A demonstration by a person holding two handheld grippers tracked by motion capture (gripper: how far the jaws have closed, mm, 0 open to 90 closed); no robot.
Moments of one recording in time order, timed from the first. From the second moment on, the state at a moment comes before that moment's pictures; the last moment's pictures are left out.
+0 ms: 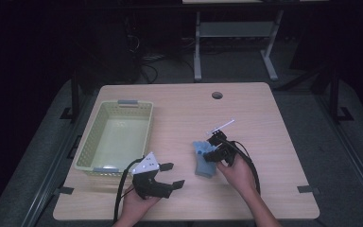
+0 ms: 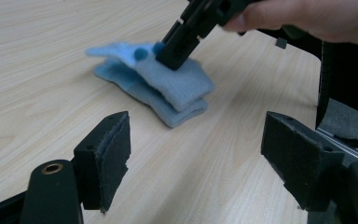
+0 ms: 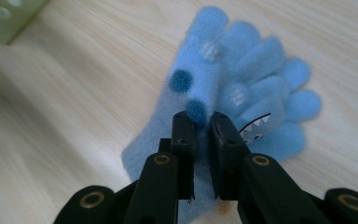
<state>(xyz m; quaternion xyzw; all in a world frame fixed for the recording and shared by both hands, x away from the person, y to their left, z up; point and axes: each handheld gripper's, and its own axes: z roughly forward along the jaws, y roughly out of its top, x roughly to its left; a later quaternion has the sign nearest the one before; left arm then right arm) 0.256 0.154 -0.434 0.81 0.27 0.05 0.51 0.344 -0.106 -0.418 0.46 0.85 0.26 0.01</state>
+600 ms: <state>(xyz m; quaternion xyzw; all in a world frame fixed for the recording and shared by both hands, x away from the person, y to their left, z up) 0.258 0.153 -0.437 0.81 0.28 0.05 0.51 0.336 -0.117 -0.418 0.46 0.84 0.28 0.01</state>
